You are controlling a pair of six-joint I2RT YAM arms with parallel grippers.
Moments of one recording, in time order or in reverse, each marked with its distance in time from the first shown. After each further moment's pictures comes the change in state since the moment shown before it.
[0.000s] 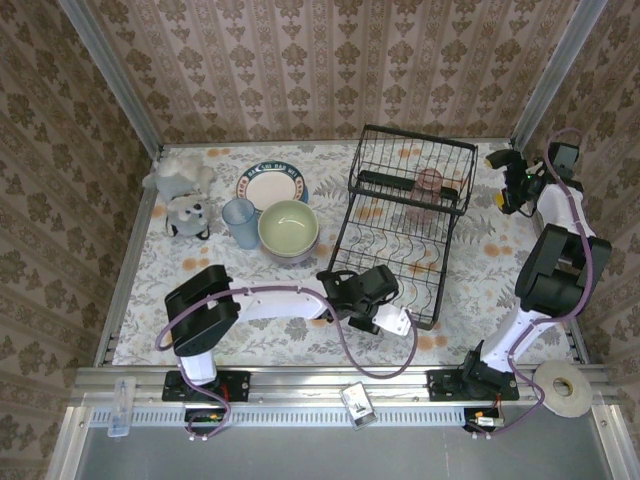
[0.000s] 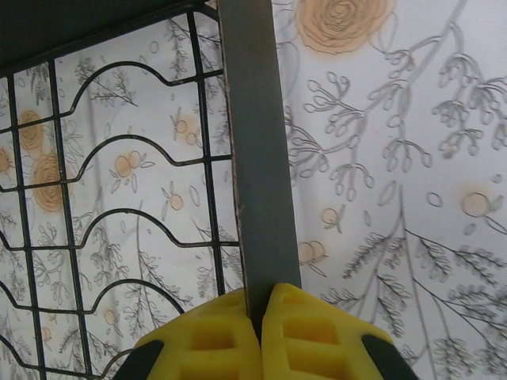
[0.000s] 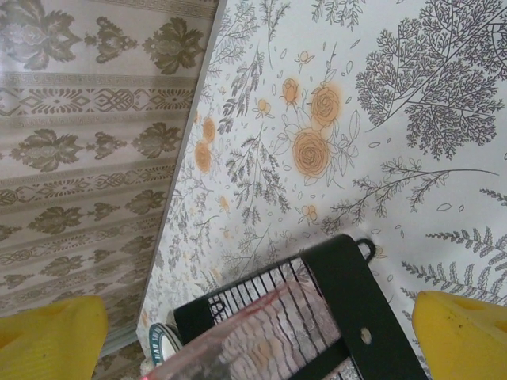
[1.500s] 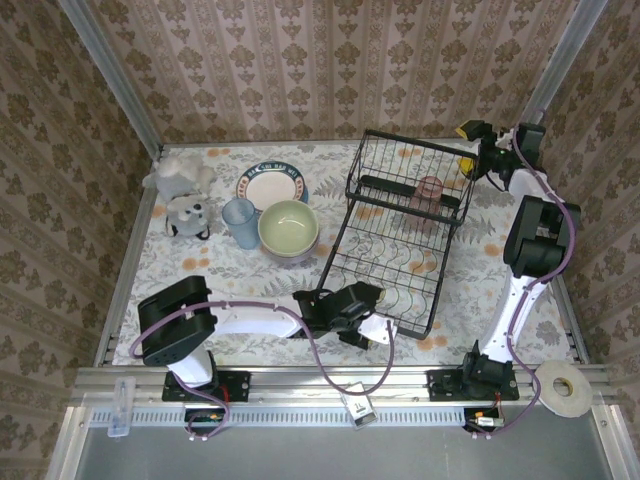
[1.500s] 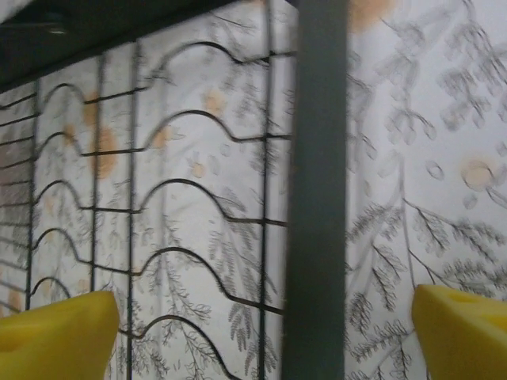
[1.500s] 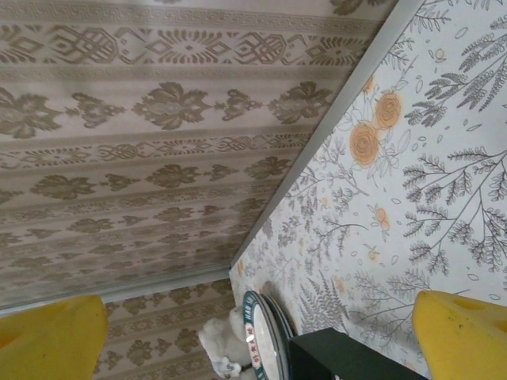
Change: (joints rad) left arm -0.034 -0.154 -0.274 0.327 -0.126 -0.035; right arm 0.133 0.341 0.245 0.427 -0.257 0.233
